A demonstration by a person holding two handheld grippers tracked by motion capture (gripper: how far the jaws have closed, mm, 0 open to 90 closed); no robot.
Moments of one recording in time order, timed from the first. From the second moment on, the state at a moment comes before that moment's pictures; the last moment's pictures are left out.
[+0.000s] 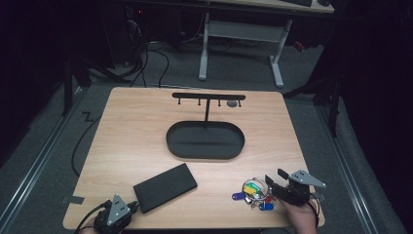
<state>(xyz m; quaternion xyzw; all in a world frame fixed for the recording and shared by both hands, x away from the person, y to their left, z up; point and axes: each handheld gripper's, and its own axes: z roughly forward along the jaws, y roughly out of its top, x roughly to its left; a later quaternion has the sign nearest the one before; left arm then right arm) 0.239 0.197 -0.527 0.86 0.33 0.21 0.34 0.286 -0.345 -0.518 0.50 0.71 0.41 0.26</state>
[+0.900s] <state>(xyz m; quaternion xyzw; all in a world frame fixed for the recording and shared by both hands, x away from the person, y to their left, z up) 0.244 0.170 -0.508 0.84 0.30 0.20 0.40 0.287 -0.346 -0.519 0.50 0.72 0.41 0.26</state>
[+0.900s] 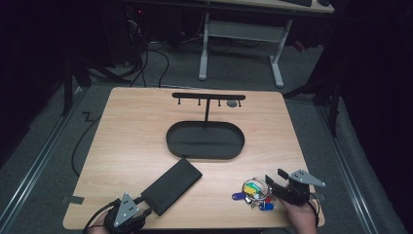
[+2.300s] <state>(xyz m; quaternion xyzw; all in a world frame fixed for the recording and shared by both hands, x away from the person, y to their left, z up) 0.254 0.095 -0.537 0.86 0.19 0.32 0.34 0.285 -0.350 -0.521 0.51 0.71 0.41 0.25</state>
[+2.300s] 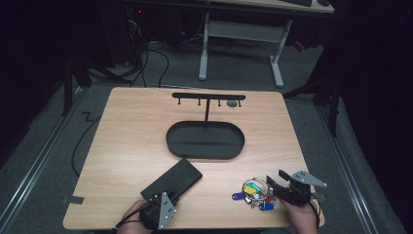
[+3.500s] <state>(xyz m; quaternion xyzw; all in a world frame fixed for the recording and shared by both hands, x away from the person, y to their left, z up) 0.246 0.117 -0.512 0.83 0.20 0.33 0.40 0.285 -0.354 -0.521 0.52 0.70 0.42 0.24</state>
